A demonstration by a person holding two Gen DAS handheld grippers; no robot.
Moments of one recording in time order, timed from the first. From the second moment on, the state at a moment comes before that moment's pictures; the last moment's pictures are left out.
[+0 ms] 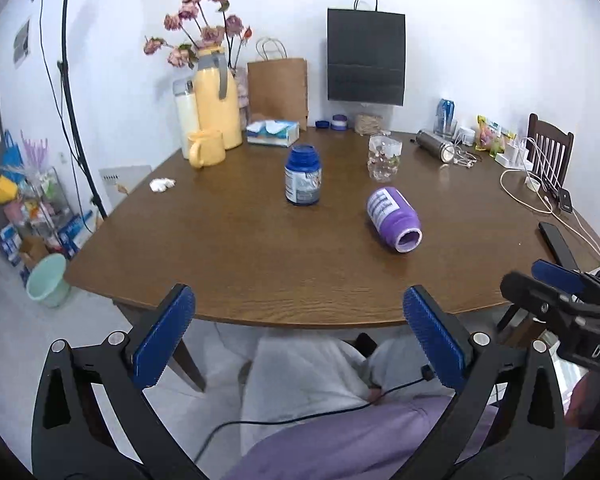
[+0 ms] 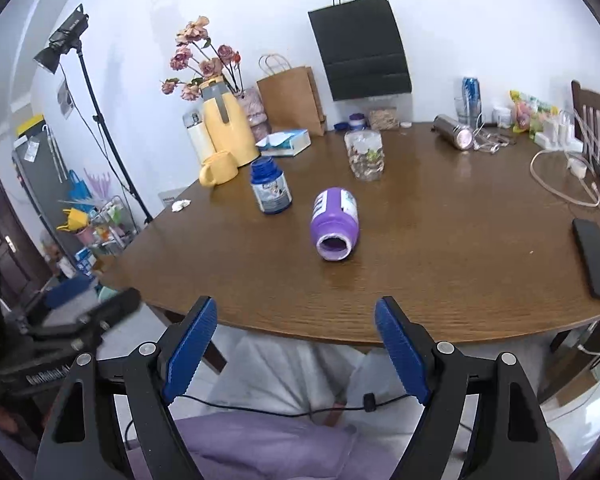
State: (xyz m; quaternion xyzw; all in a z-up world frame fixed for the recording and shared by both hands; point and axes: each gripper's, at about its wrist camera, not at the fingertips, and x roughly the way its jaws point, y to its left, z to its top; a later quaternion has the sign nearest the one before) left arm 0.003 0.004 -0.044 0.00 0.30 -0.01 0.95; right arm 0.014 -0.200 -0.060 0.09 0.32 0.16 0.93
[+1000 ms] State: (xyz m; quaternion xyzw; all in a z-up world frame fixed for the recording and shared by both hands) left arm -0.002 0.001 -0.040 0.01 0.30 -0.01 0.95; right arm 0.003 -0.190 -0.055 0.07 0.30 0.17 0.94
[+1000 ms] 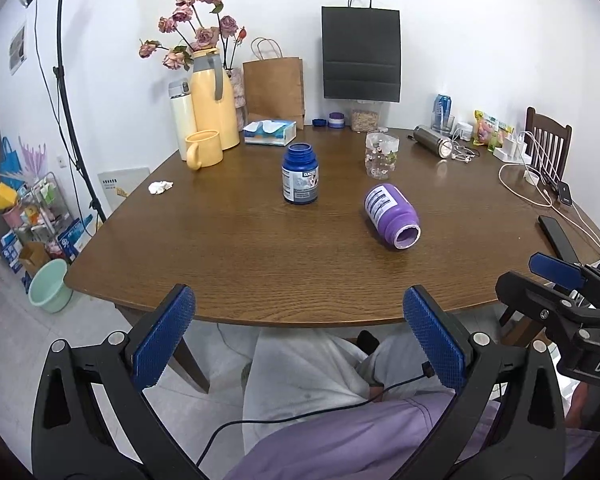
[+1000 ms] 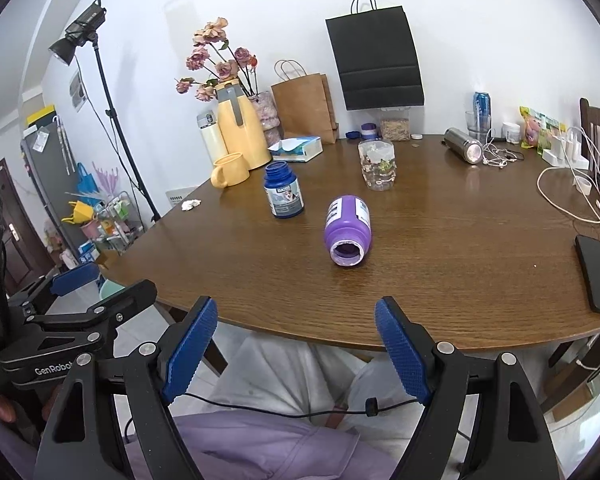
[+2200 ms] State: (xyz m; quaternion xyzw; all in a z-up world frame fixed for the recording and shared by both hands) left arm -0.003 0.003 -0.036 0.02 0.29 -0.02 0.96; right arm 0.003 -0.194 -0.055 0.07 0.30 0.17 0.94
